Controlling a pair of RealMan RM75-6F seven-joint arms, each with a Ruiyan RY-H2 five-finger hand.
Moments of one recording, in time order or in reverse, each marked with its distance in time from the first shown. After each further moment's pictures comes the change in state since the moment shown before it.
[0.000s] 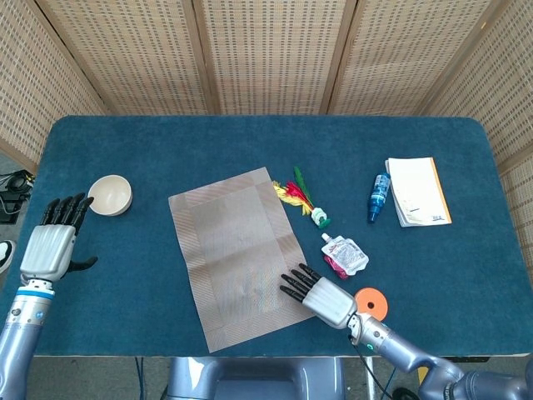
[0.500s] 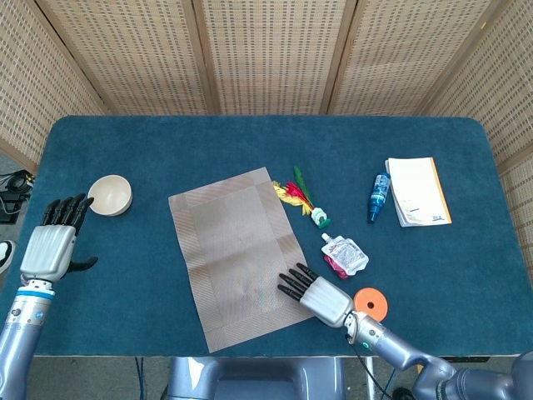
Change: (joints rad) left arm 0.000 0.002 -0.001 -0.002 -0.003 -0.011 -0.002; right arm 0.010 -0.070 0.002 0.089 0.005 0.016 0.014
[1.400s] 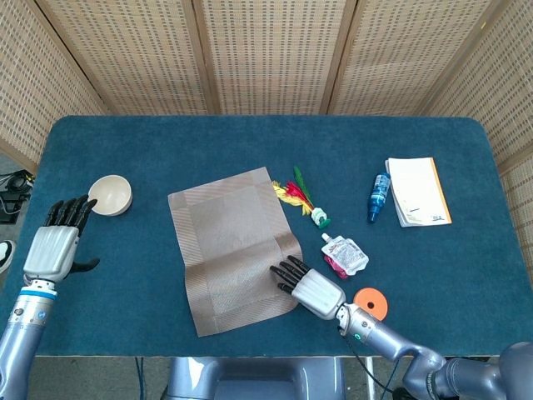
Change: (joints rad) left arm -0.003 -0.004 0.002 -0.001 0.001 -0.013 0.007; right arm 0.049 -0.017 0.005 0.017 0.006 0.016 0.067
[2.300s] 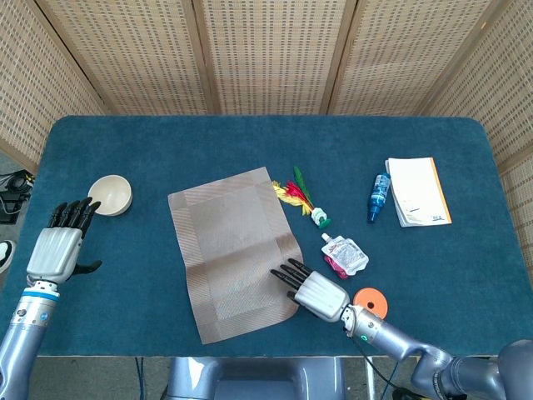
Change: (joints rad) left arm -0.001 -0.004 0.006 -0.001 0.003 -0.007 0.016; right arm 0.013 0.007 -0.054 0.058 -0.085 0.107 0.129
